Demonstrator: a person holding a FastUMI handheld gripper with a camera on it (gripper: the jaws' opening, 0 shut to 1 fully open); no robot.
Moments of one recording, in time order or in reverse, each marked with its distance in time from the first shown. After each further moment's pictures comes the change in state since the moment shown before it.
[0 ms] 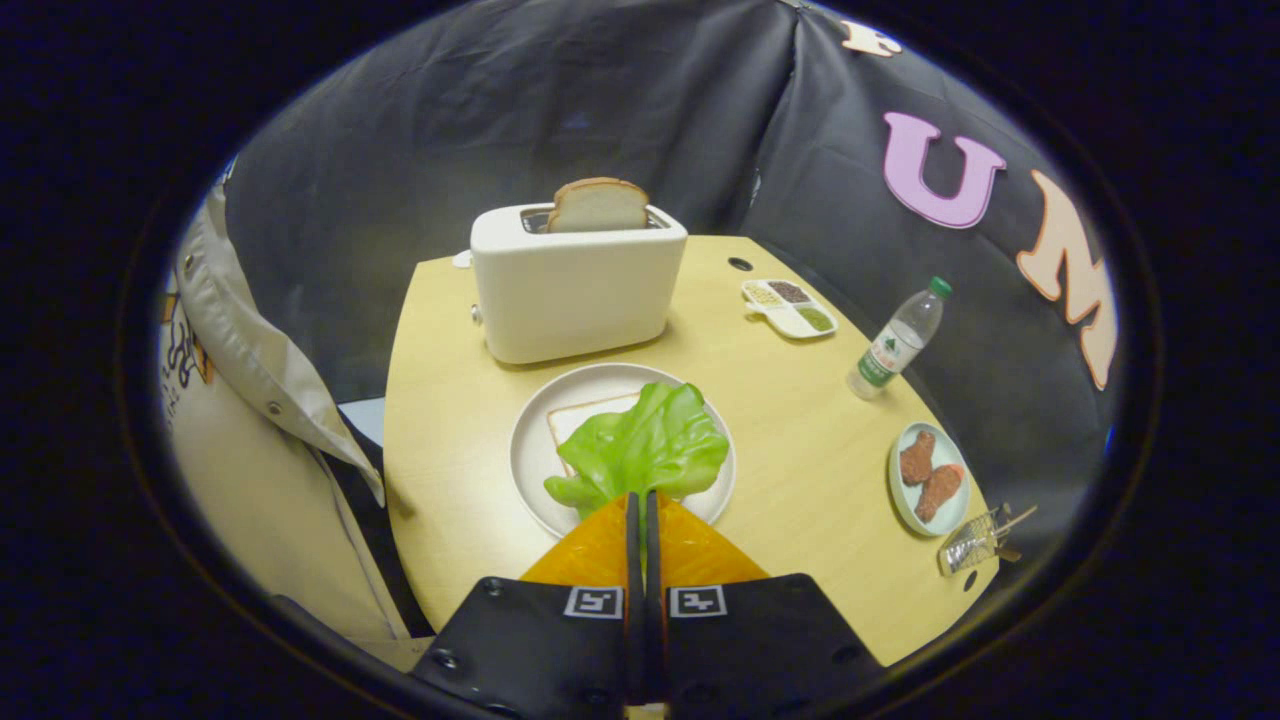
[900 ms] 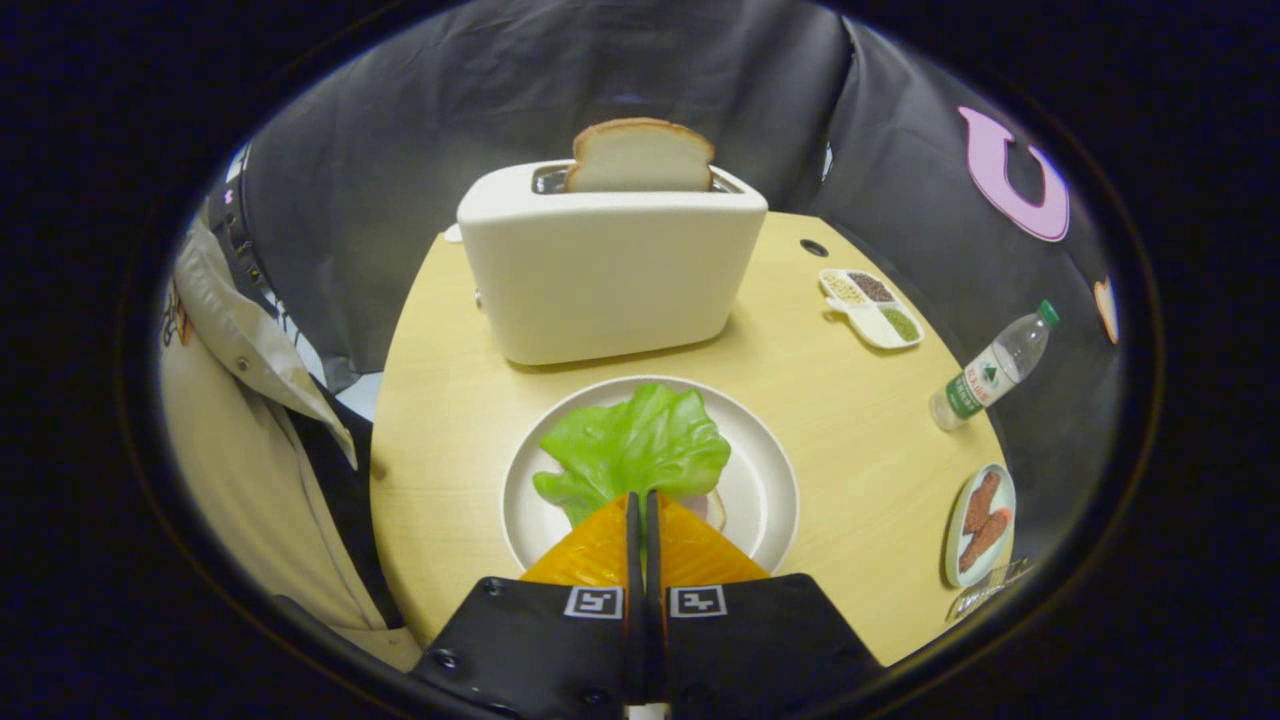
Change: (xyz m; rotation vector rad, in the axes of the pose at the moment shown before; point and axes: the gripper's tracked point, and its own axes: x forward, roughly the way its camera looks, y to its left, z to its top) arm 0.081 0.016 0.010 -0.059 0.105 0.138
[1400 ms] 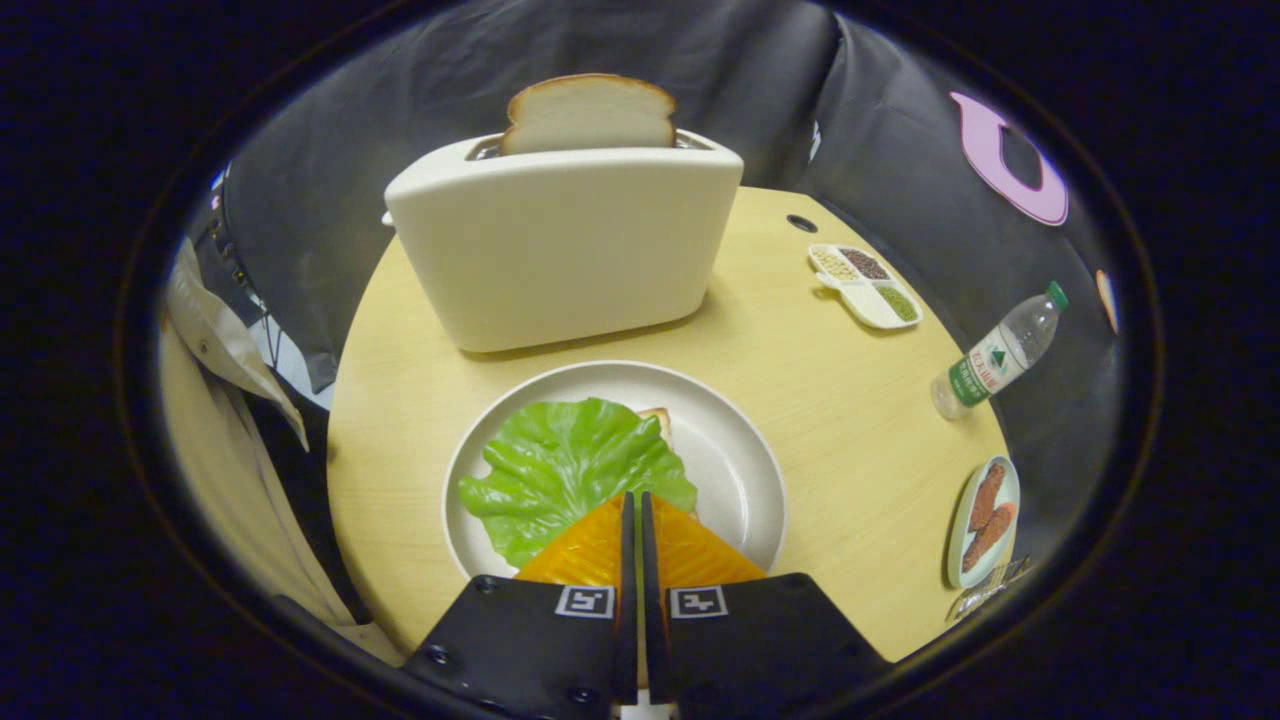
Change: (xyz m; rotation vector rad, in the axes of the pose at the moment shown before) arm 0.023 -0.025 -0.001 0.021 0.033 -0.047
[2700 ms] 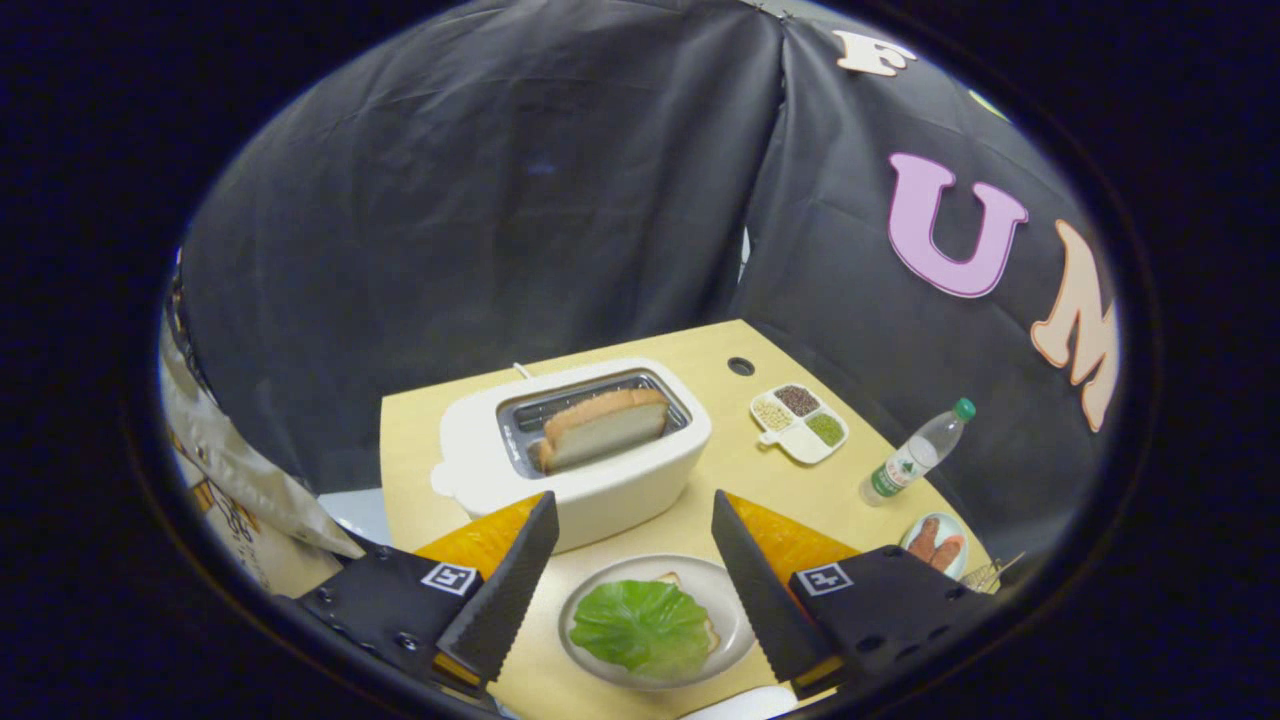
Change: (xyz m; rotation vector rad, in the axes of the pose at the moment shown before) arm -0.083 0.033 0.182 0.185 -0.285 -0.160
